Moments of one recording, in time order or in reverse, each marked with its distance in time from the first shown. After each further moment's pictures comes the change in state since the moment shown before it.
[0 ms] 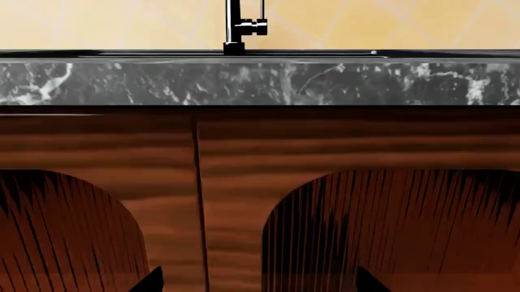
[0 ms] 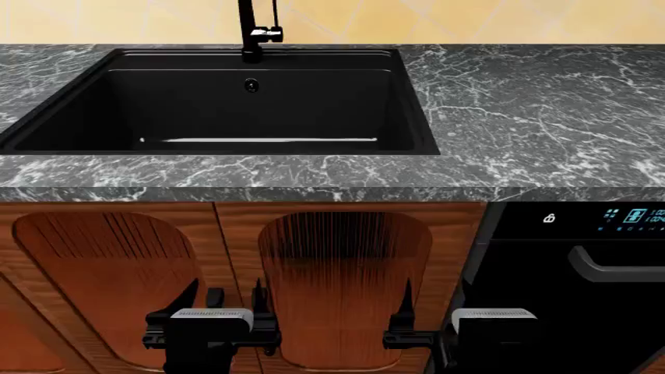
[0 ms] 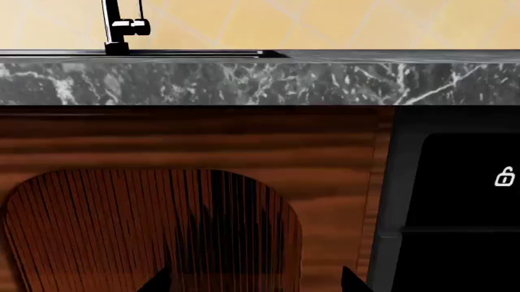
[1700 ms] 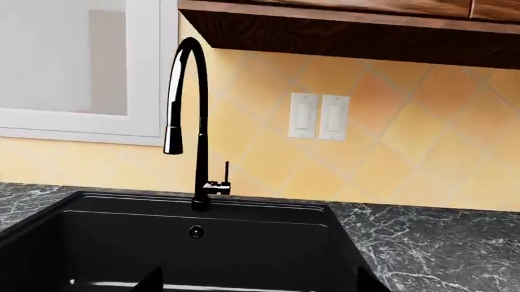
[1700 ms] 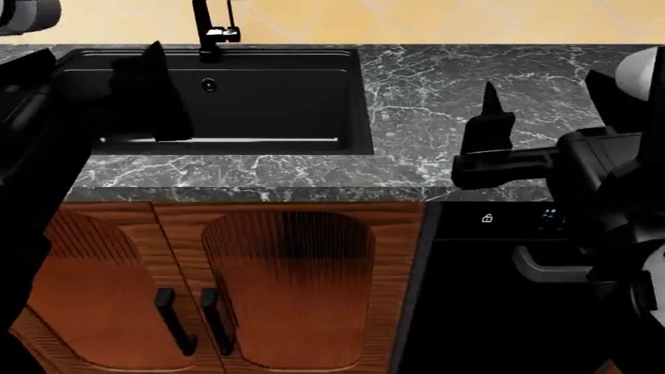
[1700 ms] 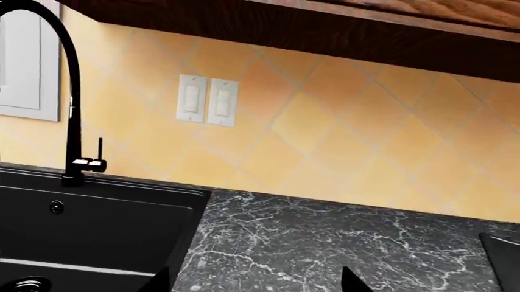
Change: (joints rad) left arm -1.093 -0.471 -0.176 0.599 -1.836 -1.371 -1.349; right arm 1.020 0.520 0.083 -0.727 1.690 1.420 1.255
